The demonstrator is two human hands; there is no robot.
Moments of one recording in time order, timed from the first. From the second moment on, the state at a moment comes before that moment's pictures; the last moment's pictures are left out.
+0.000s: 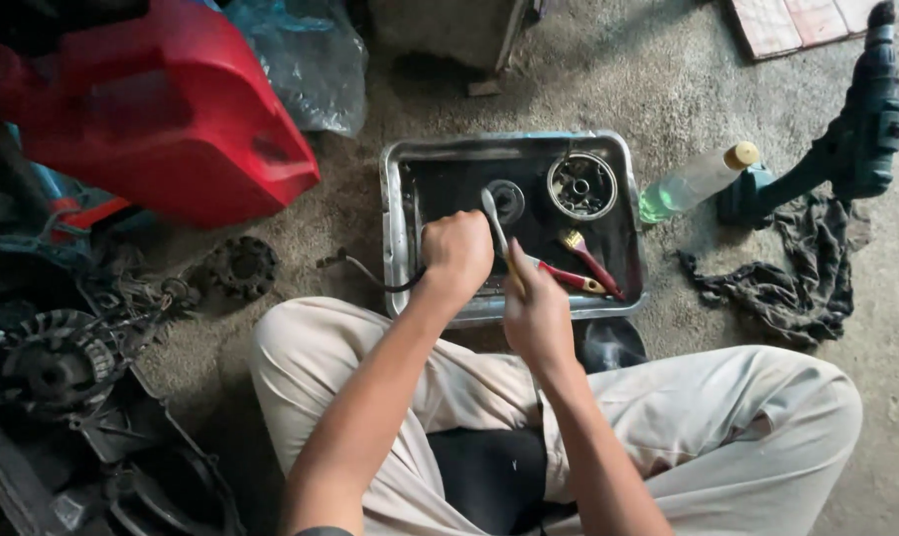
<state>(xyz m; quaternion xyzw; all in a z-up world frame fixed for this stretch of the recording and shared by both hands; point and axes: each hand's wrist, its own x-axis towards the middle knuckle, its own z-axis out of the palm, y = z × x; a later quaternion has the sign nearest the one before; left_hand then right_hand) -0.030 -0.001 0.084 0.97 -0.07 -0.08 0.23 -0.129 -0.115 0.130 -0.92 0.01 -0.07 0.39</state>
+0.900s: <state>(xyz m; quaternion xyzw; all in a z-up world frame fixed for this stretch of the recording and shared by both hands) -0.029 -0.009 0.045 0.98 -0.08 -0.03 0.18 -0.148 -0.099 0.113 -0.85 0.13 -0.09 0.50</state>
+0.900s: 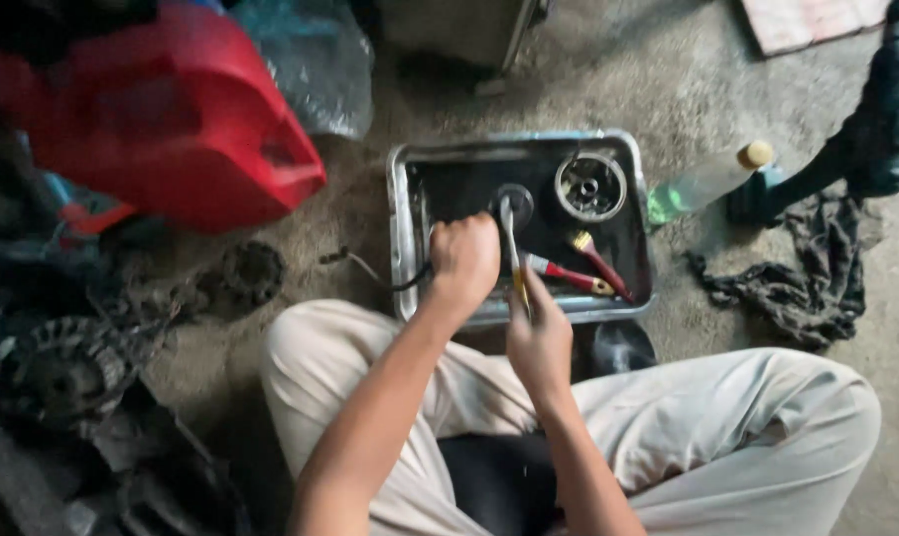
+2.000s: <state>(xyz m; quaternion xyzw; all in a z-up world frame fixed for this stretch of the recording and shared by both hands) -0.018 0.016 0.066 0.97 -0.15 0.12 0.18 -0.039 -0.233 0.144 -0.90 -0.02 0.20 0.40</state>
